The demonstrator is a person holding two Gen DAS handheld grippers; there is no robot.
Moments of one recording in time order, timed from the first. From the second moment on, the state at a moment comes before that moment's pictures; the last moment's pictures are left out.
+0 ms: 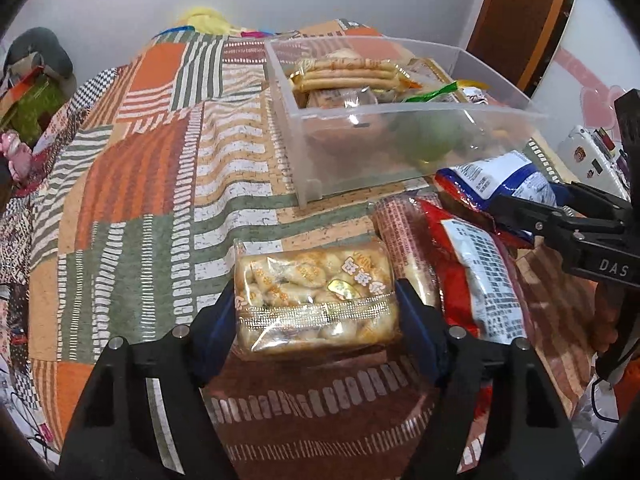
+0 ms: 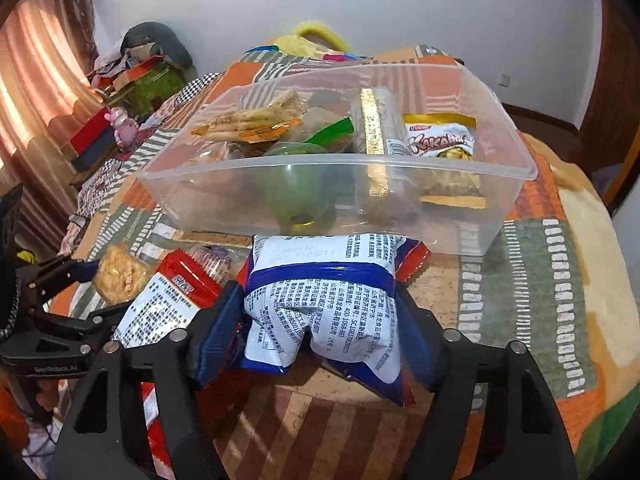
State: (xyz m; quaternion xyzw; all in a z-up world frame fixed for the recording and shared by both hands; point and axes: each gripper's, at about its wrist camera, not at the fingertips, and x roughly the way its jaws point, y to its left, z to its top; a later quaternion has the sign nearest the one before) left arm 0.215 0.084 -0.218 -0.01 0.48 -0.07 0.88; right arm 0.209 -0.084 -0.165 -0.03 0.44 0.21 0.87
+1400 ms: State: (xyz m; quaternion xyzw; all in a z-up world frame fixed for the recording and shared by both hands) left arm 0.370 0.063 -0.135 -0.08 0.41 -0.06 0.91; right arm 0.301 -0.069 -0.110 -0.04 0.35 0.19 0.92
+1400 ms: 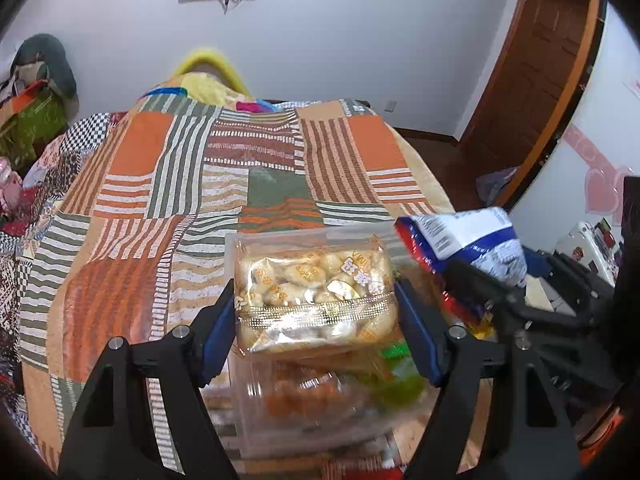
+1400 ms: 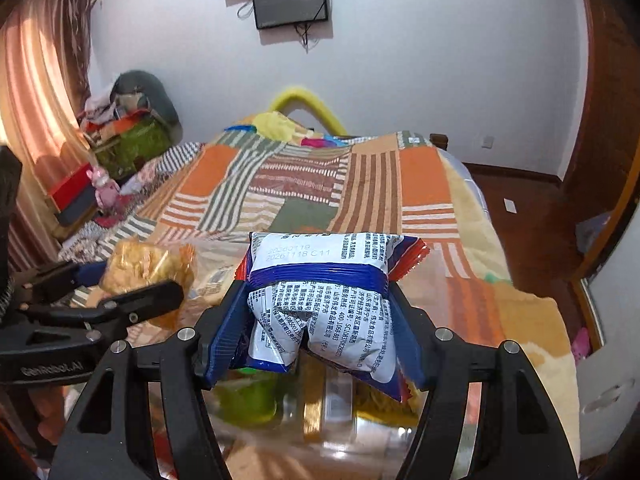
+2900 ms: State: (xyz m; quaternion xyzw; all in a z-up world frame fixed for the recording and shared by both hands) left arm 0.161 0.097 -0.162 -0.04 0.41 -0.06 0.91; right arm 0.180 -0.024 -0.169 -0.08 0.42 0.25 0.87
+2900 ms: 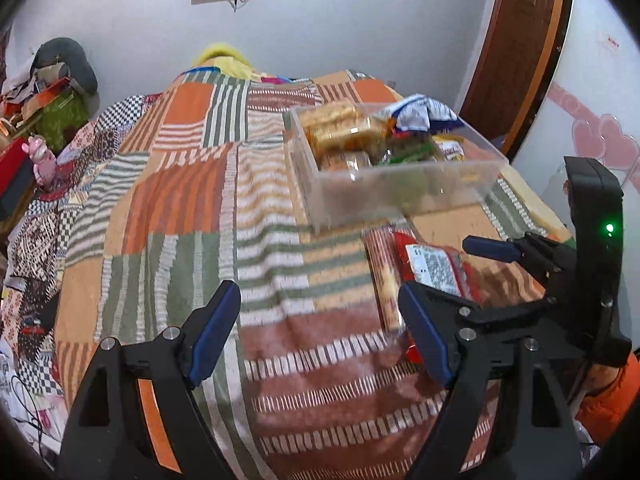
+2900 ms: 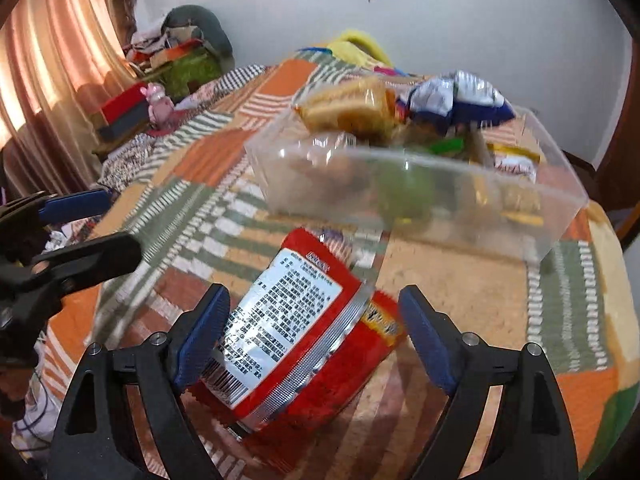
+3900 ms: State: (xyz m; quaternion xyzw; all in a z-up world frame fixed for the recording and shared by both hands) left arm 0.204 0.028 -0.223 -0.02 0.47 -0.09 0.88; right arm 0.153 -0.104 -0.179 -0.06 0.42 0.22 0.88
